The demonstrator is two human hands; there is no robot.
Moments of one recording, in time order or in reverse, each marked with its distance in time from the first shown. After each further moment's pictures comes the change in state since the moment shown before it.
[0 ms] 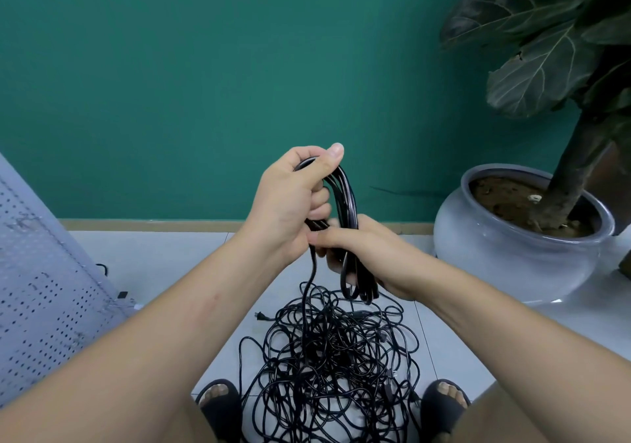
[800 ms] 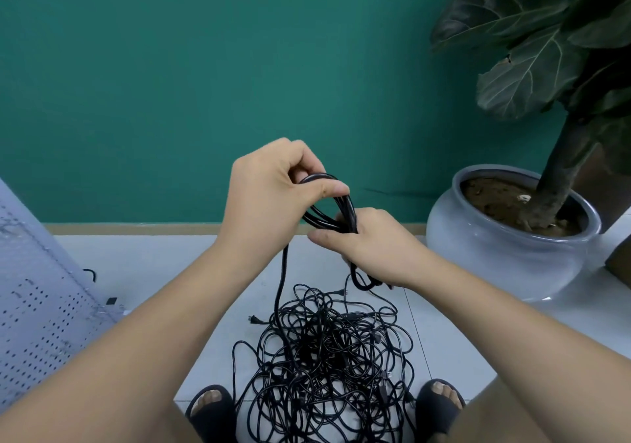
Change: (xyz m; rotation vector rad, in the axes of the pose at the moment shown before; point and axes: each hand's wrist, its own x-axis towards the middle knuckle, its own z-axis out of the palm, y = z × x) left_hand -0.009 0.014 -0.018 0.867 0.075 0.586; right_hand 0.006 0.006 -0.020 -0.520 0.215 0.025
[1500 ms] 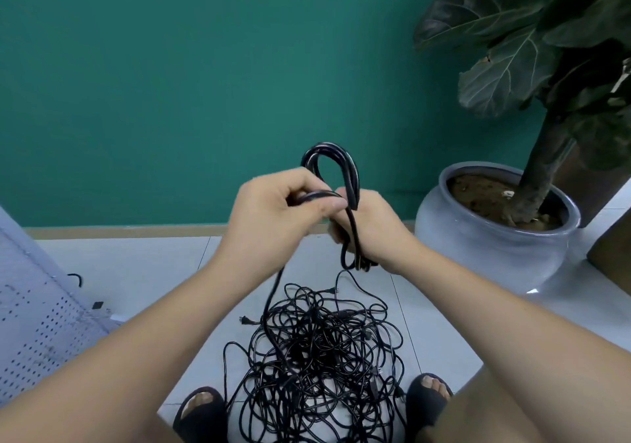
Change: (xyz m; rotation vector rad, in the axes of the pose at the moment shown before) left_hand -0.021 0.003 0.014 -0.219 -0.205 -0.104; right_hand 0.018 0.021 -0.005 0.333 0.142 -0.045
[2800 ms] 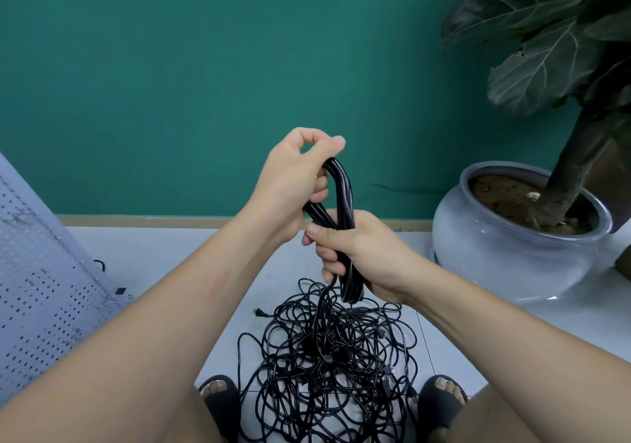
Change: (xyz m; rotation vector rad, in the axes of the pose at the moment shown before) left_hand 0.050 -0.008 -0.001 -0.465 0.093 -0.307; right_hand -0.029 -0.020 0.041 0.440 -0.295 0.134
